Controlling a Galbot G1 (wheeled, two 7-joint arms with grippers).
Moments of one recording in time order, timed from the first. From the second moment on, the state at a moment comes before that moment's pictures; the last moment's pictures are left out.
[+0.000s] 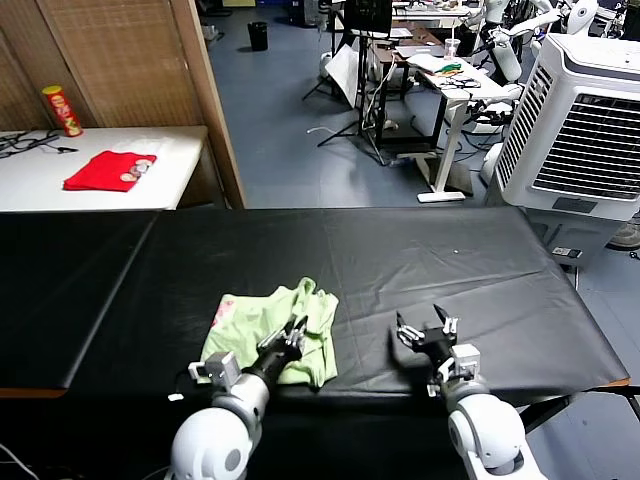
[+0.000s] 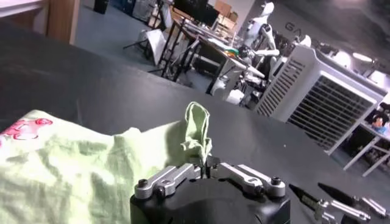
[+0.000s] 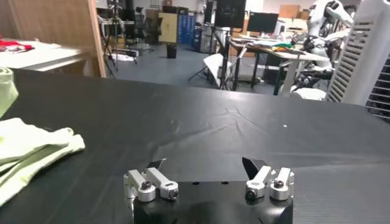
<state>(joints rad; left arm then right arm) 1.39 -1.43 -0.27 -2.14 -0.61 0.54 -0.22 -1.33 1.31 0.44 1.96 0.15 -0.38 -0.02</state>
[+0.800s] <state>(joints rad) 1.46 -1.35 -0.51 -2.12 -0.46 0.43 -0.17 -1.20 1.29 0.15 1.89 0.01 -0.39 -0.12</state>
